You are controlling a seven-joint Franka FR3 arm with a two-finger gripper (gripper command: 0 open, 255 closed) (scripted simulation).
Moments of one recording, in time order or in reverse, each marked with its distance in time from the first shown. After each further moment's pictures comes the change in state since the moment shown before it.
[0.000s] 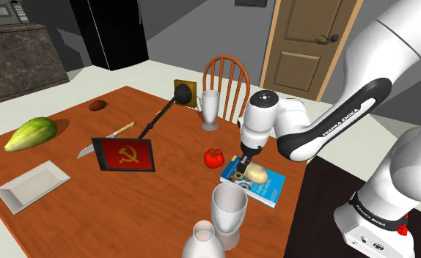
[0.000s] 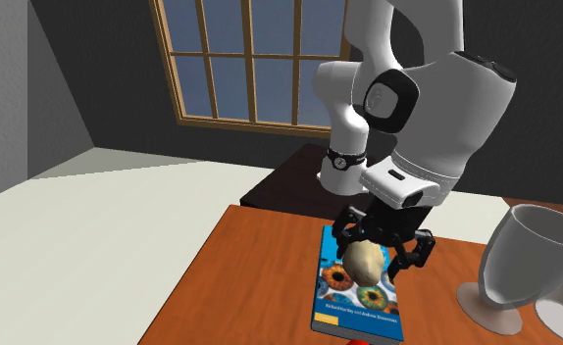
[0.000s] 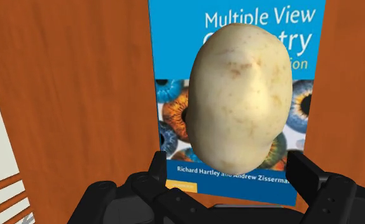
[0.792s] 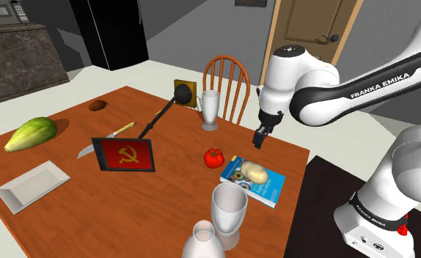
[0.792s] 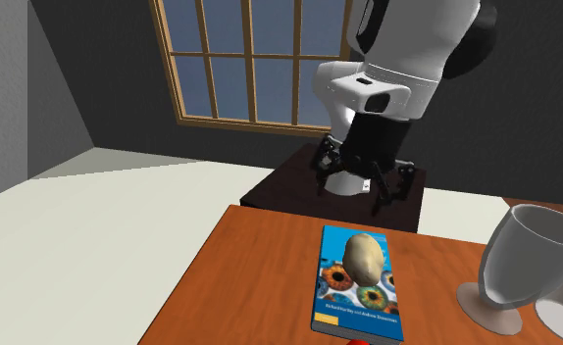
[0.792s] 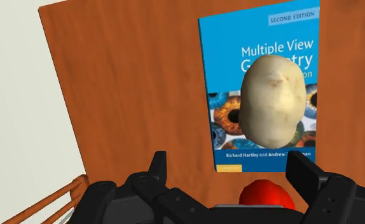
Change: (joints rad) arm 0.068 -0.361 -0.151 -0.022 0.291 -0.312 -0.276
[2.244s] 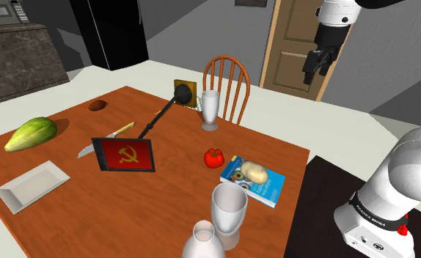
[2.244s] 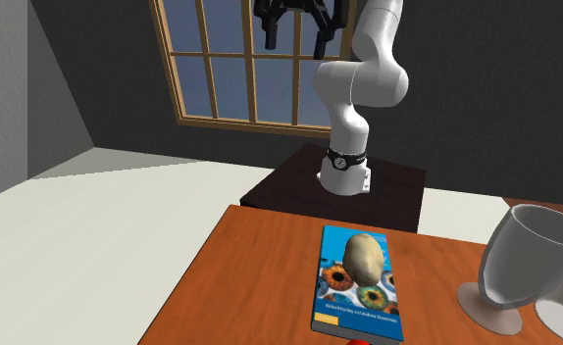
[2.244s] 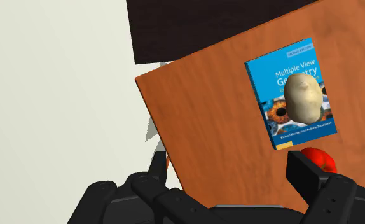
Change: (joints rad) arm -0.127 -0.308 -0.256 0.358 0.013 -0.698 -0.186
